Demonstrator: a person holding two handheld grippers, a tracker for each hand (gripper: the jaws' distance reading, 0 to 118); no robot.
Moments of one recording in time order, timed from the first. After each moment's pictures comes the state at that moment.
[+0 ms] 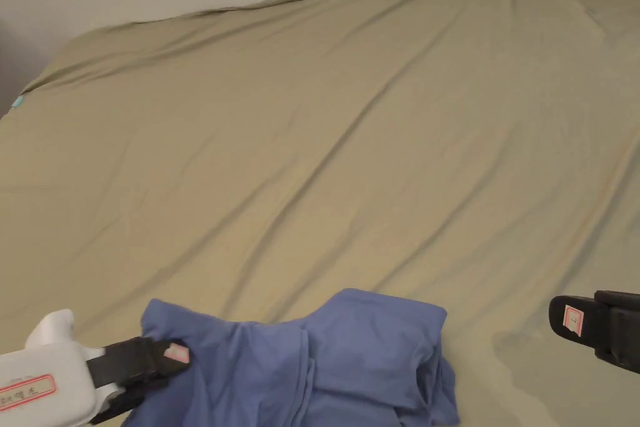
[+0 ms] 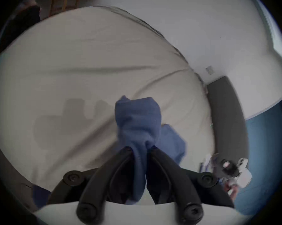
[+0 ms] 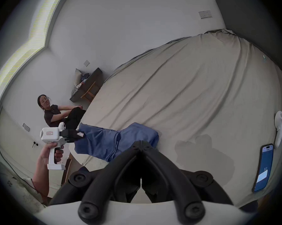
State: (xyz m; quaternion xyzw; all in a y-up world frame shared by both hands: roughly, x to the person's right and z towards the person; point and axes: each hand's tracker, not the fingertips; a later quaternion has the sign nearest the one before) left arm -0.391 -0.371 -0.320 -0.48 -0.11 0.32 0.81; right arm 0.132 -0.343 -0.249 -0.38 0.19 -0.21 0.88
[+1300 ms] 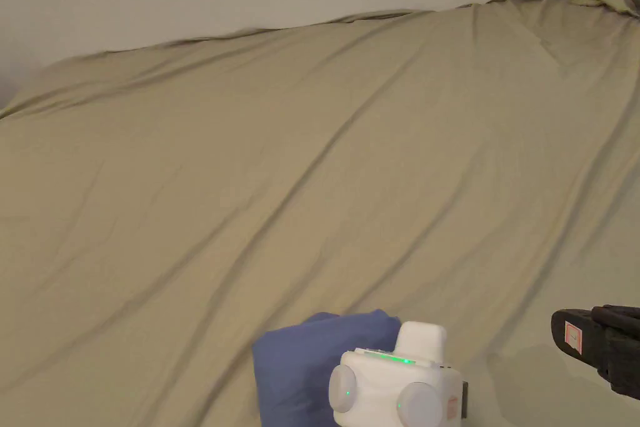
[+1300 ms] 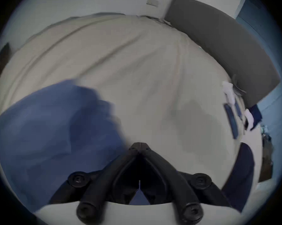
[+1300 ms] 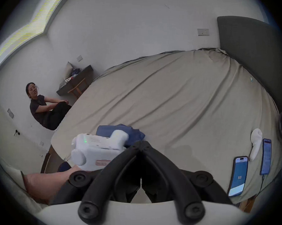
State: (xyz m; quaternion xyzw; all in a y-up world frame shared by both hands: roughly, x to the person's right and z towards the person) left arm -0.054 -0.487 -0.345 -0.53 -0.31 -0.03 0.79; right arm 0.141 -0.311 -0.223 -0.36 0.14 -0.12 0.91
